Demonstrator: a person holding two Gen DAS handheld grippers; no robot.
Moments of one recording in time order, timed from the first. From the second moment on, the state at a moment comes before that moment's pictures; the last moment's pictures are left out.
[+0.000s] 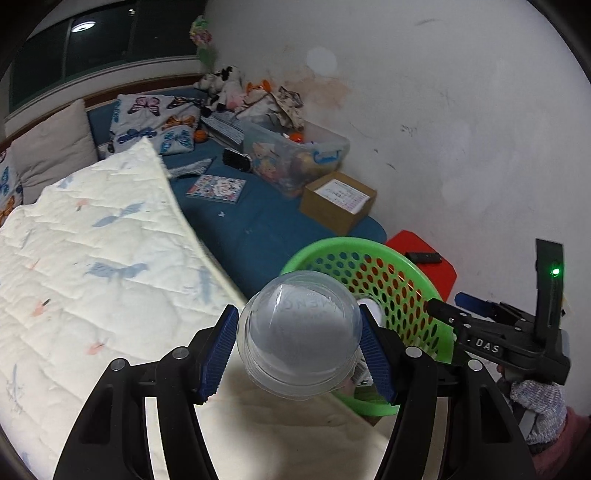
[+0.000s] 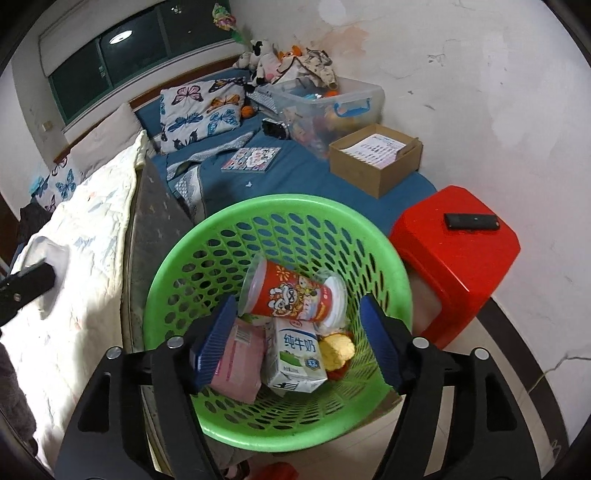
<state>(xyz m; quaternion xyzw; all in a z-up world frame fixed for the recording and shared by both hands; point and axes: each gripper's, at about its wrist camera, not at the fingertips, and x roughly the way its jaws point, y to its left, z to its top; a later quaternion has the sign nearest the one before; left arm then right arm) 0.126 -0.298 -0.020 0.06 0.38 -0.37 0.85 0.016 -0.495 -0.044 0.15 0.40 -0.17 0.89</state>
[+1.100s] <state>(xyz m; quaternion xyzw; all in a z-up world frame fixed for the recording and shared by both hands) 0.103 -0.321 -0.027 0.09 0.39 -0.38 0.83 -0.014 -0.477 -0.027 0.17 0.38 -0.15 0.90</state>
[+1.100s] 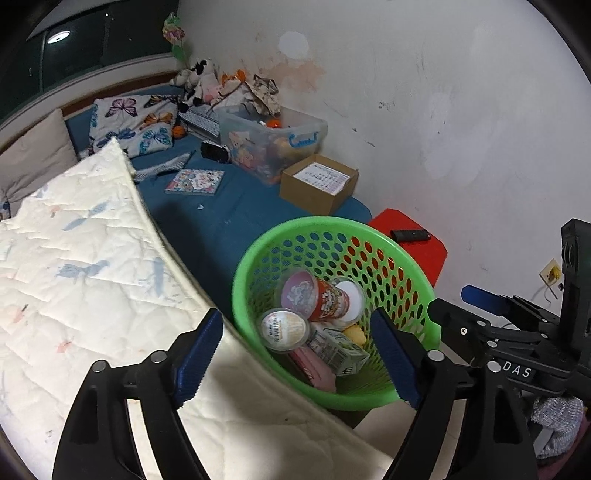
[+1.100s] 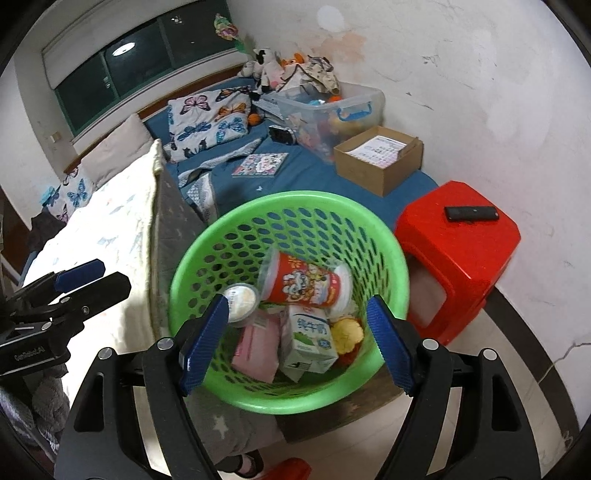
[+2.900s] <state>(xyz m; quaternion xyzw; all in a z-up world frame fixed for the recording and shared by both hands) 0.042 -0.076 0.013 0.02 0.31 -0.17 0.94 -0.014 -0.314 0.028 0.09 0.34 -0.01 0.94</state>
